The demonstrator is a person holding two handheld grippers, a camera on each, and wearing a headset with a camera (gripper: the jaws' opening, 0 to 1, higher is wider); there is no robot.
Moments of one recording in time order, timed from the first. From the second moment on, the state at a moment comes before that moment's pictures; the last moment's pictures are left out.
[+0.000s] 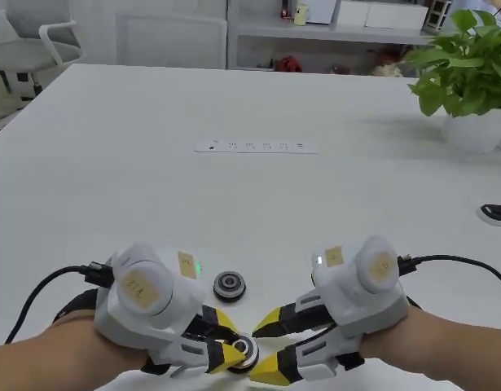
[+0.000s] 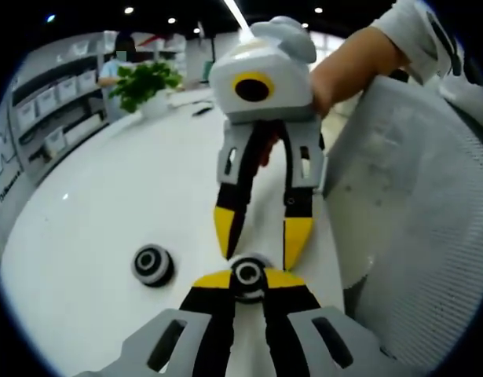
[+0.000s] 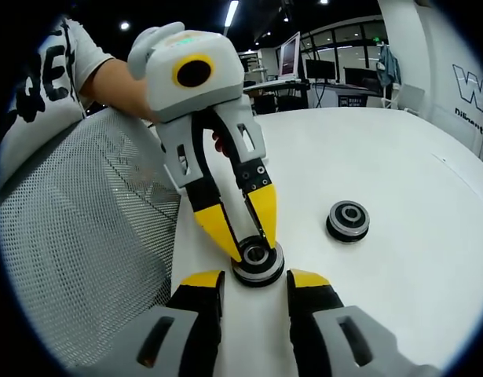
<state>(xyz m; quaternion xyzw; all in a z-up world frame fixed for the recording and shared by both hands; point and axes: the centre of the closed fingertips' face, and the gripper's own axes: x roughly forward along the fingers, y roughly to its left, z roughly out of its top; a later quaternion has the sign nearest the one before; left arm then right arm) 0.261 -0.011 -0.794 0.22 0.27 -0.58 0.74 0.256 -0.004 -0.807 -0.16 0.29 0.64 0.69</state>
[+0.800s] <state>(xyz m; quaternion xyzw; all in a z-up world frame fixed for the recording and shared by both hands) 0.262 -0.011 -0.794 0.22 0.26 -0.58 0.74 0.257 -0.010 -0.808 -0.15 0.29 0.64 0.69</state>
